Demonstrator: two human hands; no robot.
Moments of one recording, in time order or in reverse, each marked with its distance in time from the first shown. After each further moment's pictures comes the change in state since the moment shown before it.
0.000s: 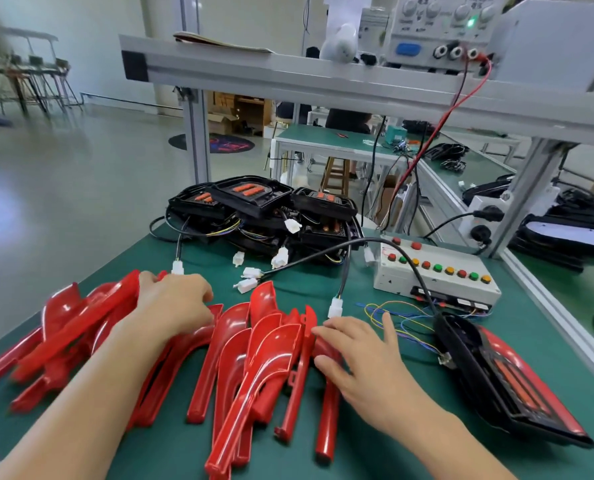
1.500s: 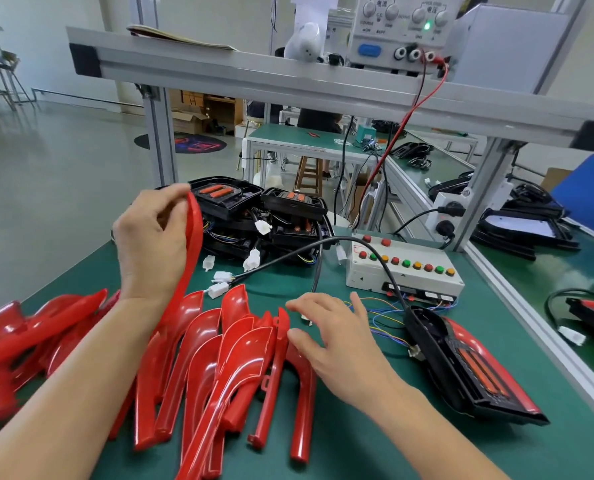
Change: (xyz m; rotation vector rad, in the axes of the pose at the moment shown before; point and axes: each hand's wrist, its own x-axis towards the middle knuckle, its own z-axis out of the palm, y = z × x) left_hand 0.012 0.030 -0.042 -1.118 0.971 0.182; right_hand 0.012 -0.012 -0.021 0.171 0.153 0.027
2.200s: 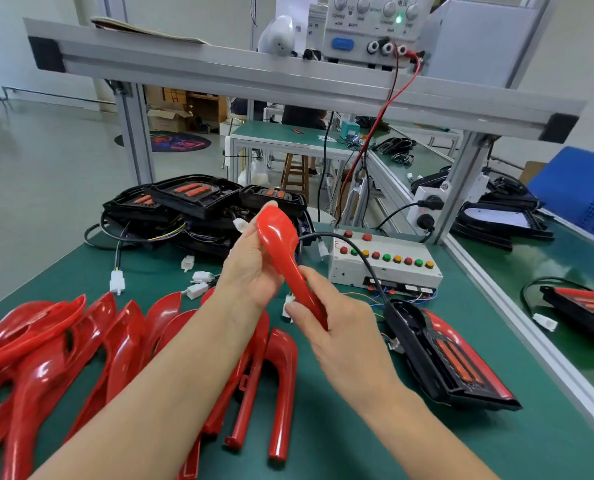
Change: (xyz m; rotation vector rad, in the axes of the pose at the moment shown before) left_hand -0.040 0.066 0.102 -1.325 -0.338 -1.114; right_hand -0.012 -0.002 -0.020 0.251 0.247 -0.016
